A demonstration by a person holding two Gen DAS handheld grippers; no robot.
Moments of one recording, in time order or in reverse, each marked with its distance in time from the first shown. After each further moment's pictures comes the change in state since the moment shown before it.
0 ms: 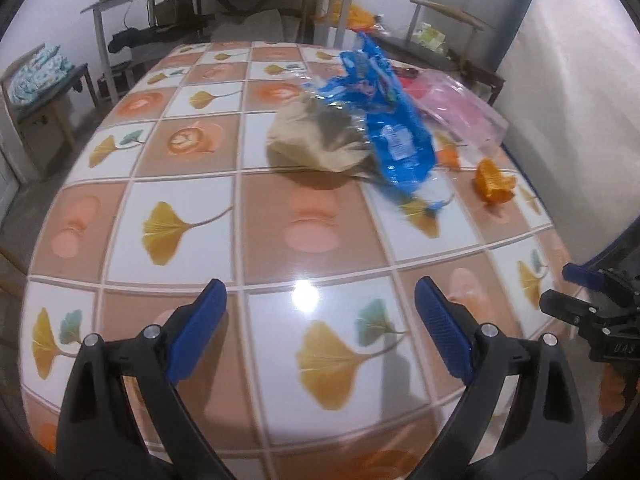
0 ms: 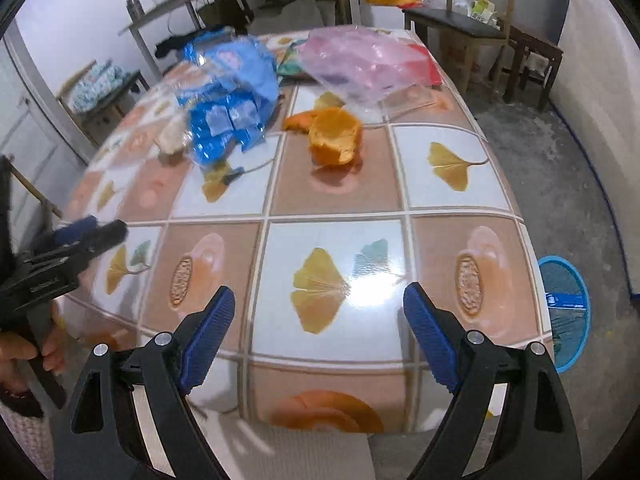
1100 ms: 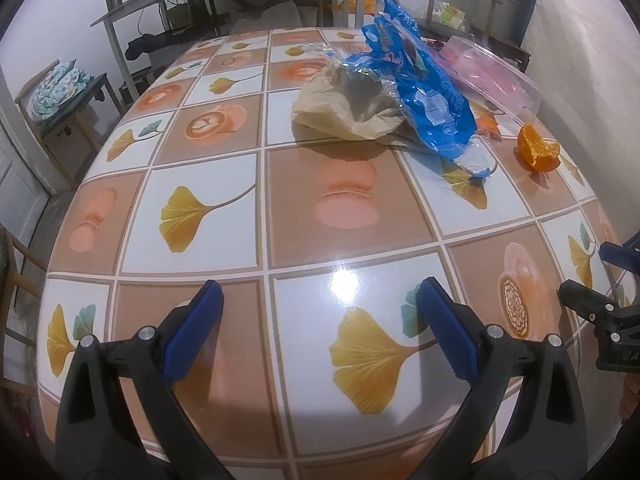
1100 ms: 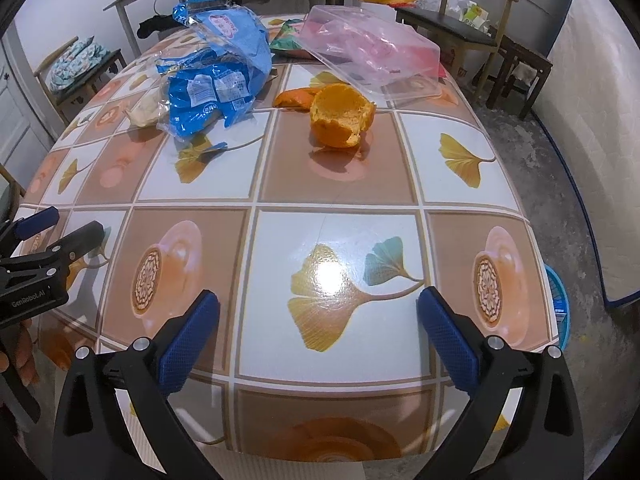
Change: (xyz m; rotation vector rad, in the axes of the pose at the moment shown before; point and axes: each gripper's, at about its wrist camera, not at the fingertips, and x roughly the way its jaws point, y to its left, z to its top) left arm 0.018 -0.002 -0.013 0.042 0.042 0.142; right arm 0.028 0.017 0.001 -0.042 0.018 -0.110
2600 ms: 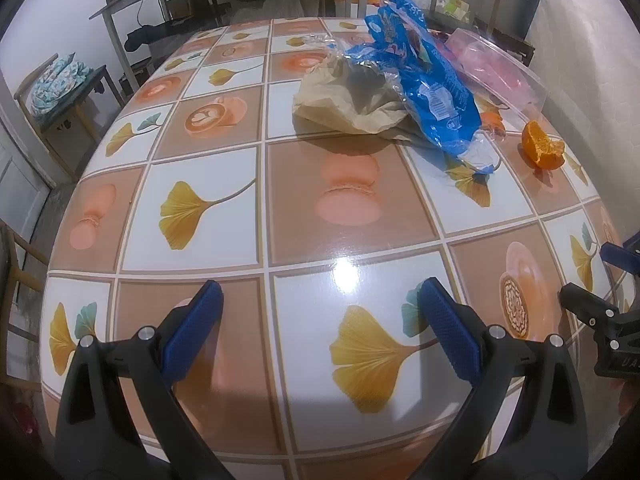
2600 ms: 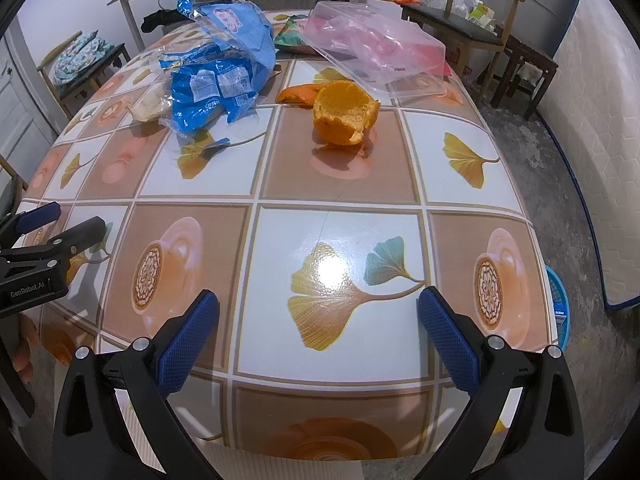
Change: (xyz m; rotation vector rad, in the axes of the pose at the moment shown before) left arm 0.002 -0.001 0.004 -0.008 0.046 0.007; right arm 0.001 0.000 0.001 -0.015 0.017 0.010
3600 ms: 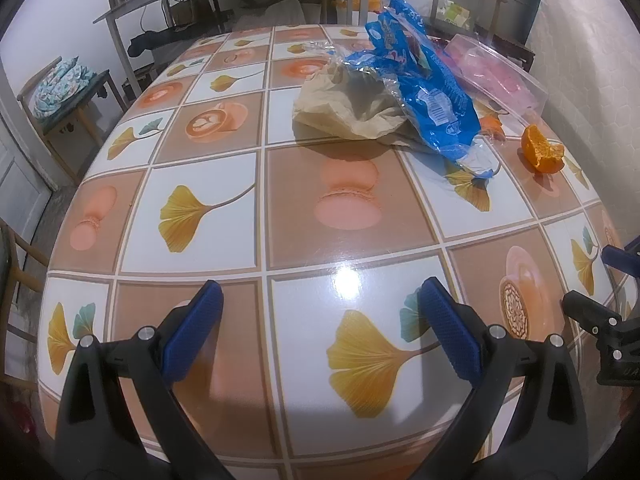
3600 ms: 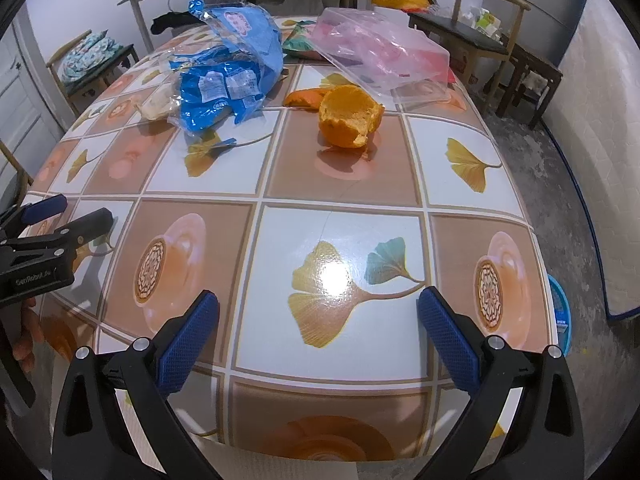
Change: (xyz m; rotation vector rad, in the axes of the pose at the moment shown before) left arm -0.001 -0.003 -0.002 -0.006 -0.031 0.009; right arm -0.003 -0.003 -0.005 -0.035 -0.035 0.021
